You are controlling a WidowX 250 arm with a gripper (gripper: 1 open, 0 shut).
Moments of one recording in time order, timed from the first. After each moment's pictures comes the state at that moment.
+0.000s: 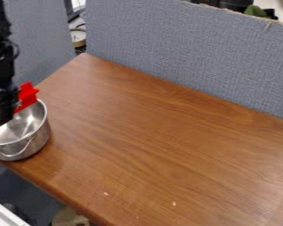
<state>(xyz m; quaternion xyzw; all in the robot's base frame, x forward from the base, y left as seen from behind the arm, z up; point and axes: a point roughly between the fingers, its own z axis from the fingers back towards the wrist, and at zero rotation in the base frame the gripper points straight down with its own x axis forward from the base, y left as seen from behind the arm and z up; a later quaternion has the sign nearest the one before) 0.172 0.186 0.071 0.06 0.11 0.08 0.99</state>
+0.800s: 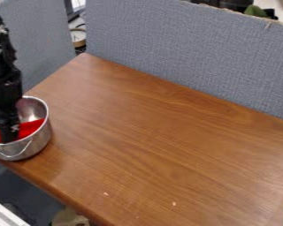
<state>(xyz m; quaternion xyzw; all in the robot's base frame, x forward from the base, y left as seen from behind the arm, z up) 0.173 0.230 0.006 0.04 0.10 -0.11 0.99</state>
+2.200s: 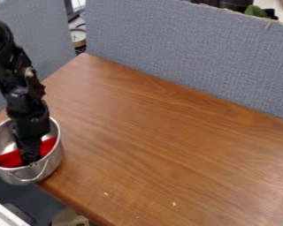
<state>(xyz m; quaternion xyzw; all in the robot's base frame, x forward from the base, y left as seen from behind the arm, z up) 0.174 0.172 -0.035 0.05 0.06 -0.26 0.96</state>
